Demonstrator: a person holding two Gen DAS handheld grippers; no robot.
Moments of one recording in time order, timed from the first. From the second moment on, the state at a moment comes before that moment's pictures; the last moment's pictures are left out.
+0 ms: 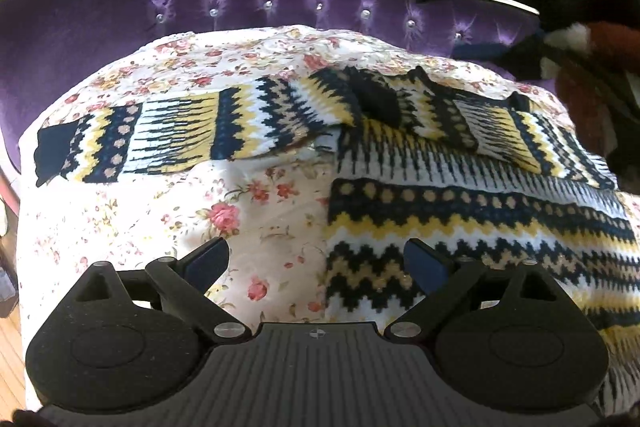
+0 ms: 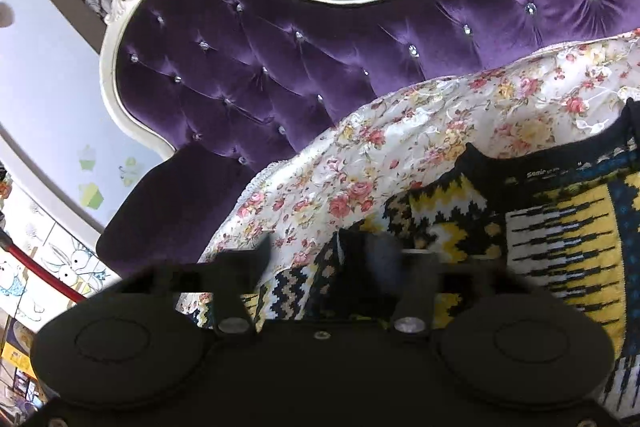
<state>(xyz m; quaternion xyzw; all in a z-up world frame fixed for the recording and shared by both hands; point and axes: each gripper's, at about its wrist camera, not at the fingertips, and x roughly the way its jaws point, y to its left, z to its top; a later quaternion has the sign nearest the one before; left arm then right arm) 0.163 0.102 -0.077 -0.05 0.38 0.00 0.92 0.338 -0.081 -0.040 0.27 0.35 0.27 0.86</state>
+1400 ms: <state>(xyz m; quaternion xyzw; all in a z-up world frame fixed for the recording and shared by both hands) 0.184 0.133 -0.052 -0.14 0.33 -0.05 0.93 0.245 -0.219 -0.094 0.32 0.37 0.15 0.86</state>
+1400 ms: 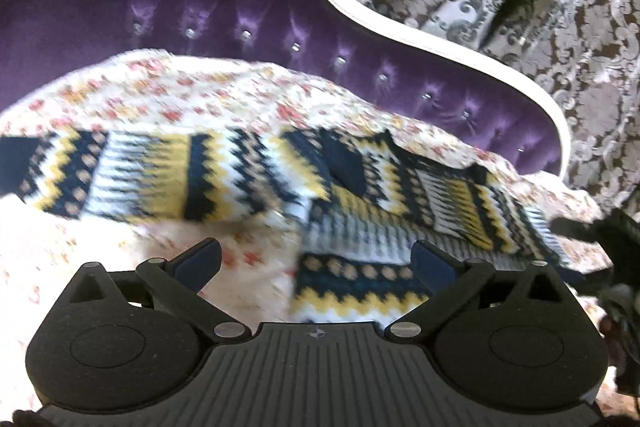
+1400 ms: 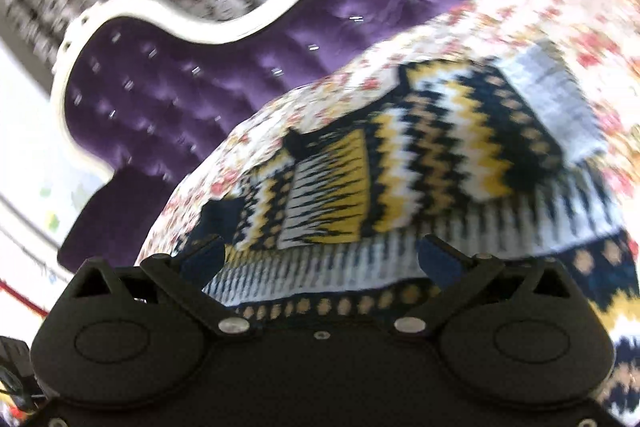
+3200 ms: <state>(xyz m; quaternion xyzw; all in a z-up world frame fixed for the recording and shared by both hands) 0.213 0.342 -0.053 -0.29 0.19 0.17 0.92 0.223 -0.185 -0.067 0.25 0.31 0.26 0.88</state>
